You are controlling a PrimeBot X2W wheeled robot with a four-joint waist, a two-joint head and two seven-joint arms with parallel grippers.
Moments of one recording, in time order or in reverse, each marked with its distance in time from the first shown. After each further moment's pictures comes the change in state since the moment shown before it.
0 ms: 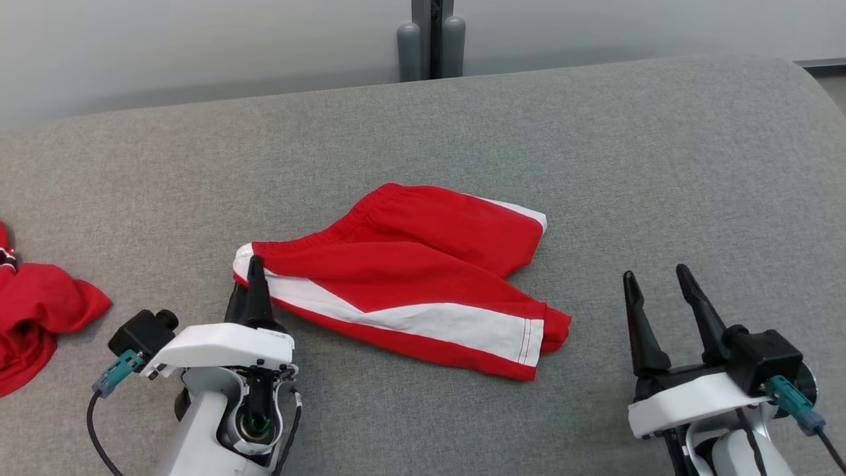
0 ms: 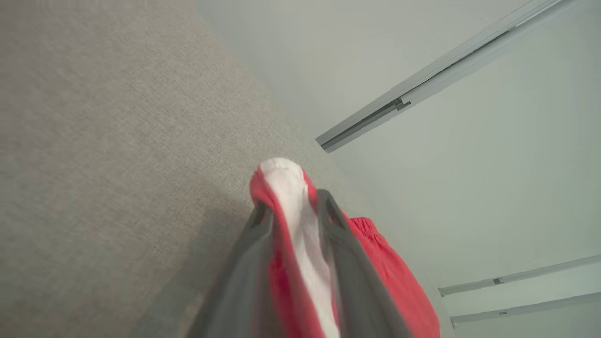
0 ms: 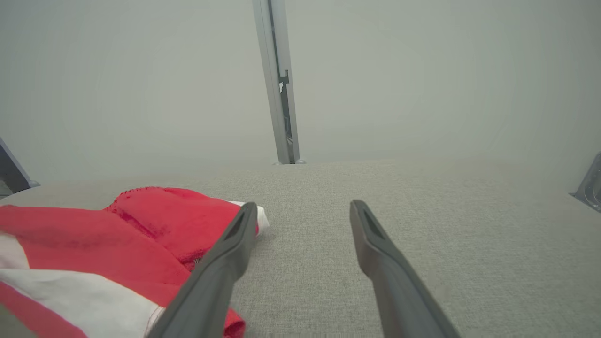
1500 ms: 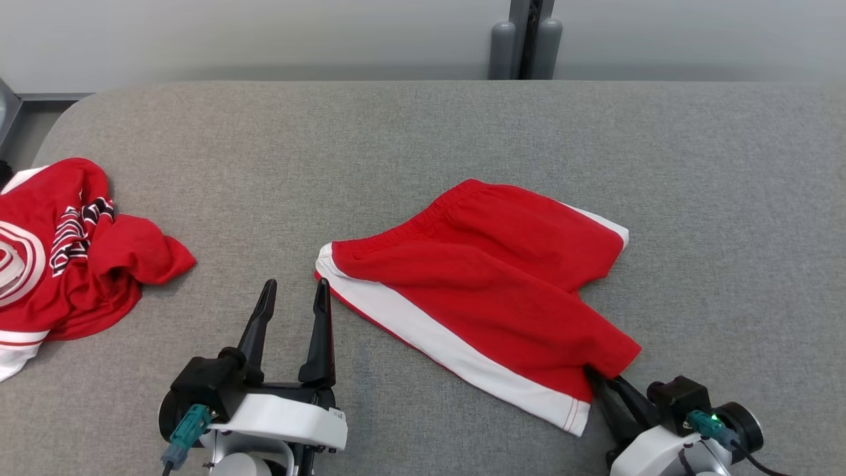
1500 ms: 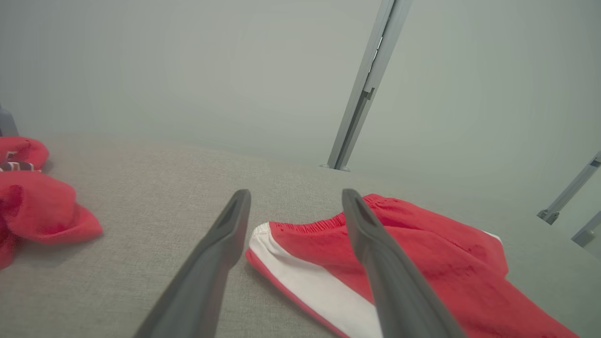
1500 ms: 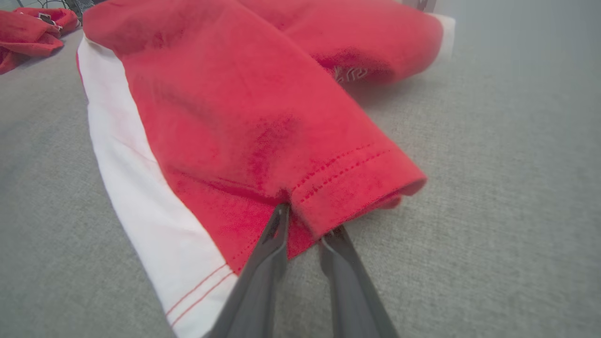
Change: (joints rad) left arm 0.272 0.000 -0.037 -0.429 0.762 0.060 0.000; right arm -0.042 -0.133 0.360 0.318 0.114 0.000 0.000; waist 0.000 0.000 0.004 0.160
